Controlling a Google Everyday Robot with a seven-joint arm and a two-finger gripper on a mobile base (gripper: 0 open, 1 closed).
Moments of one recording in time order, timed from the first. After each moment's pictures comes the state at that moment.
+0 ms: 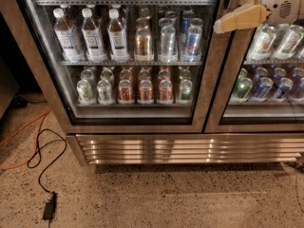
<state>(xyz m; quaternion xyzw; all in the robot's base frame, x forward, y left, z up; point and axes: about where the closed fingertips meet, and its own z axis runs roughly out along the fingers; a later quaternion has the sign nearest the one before) 0.655 -0.196 1.025 -0.46 0.67 0.28 0.51</state>
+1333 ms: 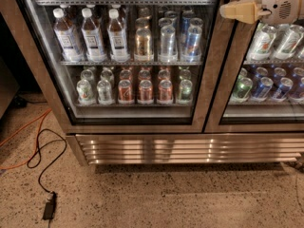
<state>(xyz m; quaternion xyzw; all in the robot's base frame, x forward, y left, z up) 0.655 -0.196 1.025 -0.46 0.67 0.28 0.51</state>
